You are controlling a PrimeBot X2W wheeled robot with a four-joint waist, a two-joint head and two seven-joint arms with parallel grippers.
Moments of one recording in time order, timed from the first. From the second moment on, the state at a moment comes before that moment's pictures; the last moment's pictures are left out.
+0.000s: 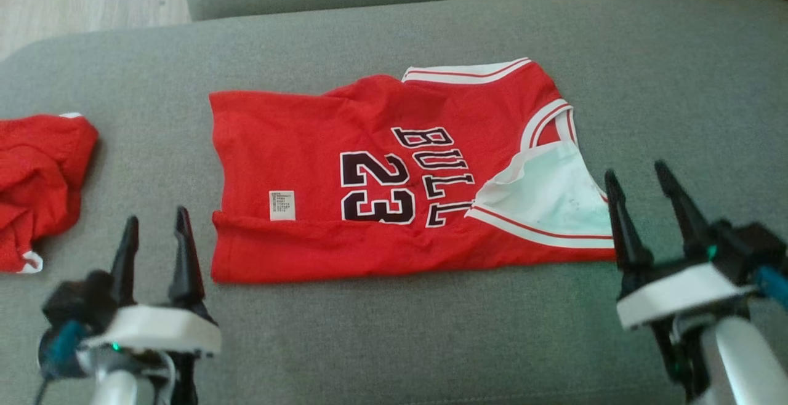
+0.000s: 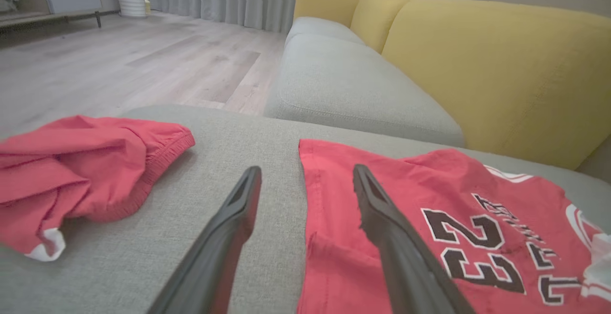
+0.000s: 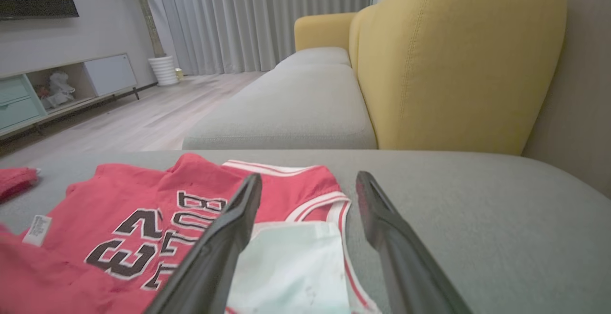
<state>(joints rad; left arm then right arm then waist) 0.00 0.18 -0.13 0.08 -0.39 0.12 -0.22 -0.09 -0.19 0.11 0.12 0.23 0.12 -0.11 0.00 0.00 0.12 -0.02</state>
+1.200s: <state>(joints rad) -0.01 0.18 -0.25 0.31 -0.41 0.06 -0.09 0.00 -0.12 0.00 0.24 0.28 0.12 0.11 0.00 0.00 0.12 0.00</state>
